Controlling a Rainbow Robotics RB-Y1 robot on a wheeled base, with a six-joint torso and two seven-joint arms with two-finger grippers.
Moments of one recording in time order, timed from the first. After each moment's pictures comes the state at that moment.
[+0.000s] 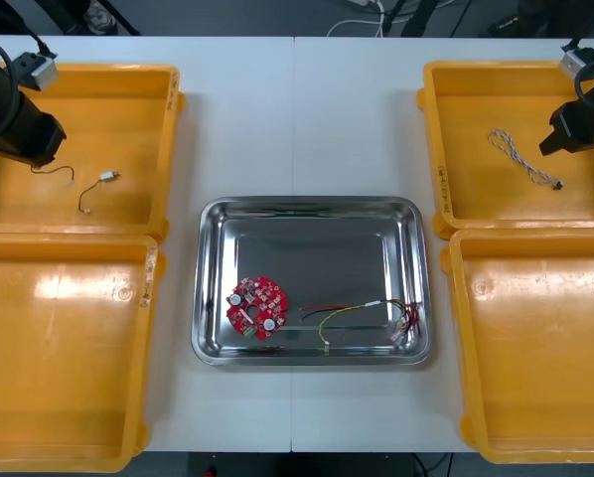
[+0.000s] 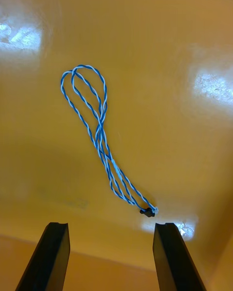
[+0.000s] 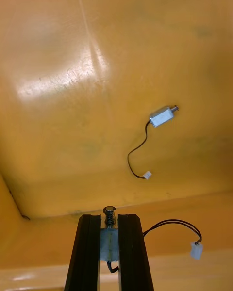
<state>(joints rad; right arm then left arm) -1.03 -0.69 -0.12 -0.80 -0.60 1.49 2.02 -0.81 0.77 -0.06 -1.40 0.62 1.72 -1.66</state>
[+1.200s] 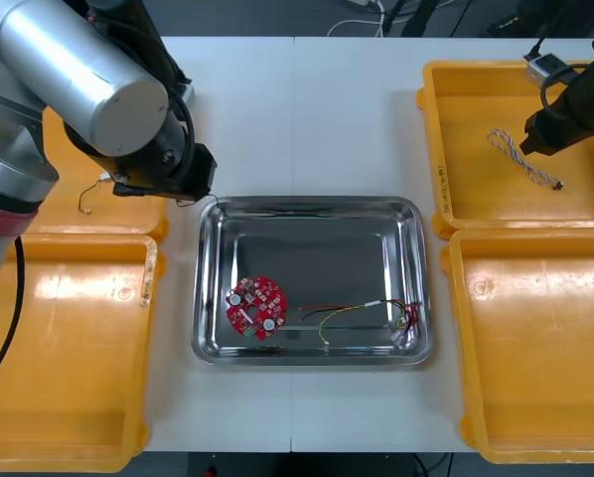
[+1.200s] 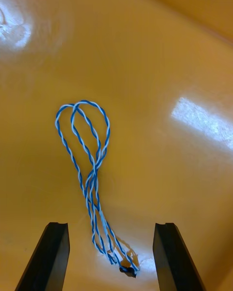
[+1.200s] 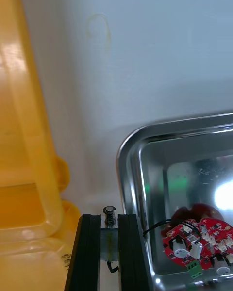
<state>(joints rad) -1.14 -0.64 0.01 -0.55 -0.59 1.23 2.23 -0.81 0.59 -0.39 -1.82 0.65 1.81 -0.99</state>
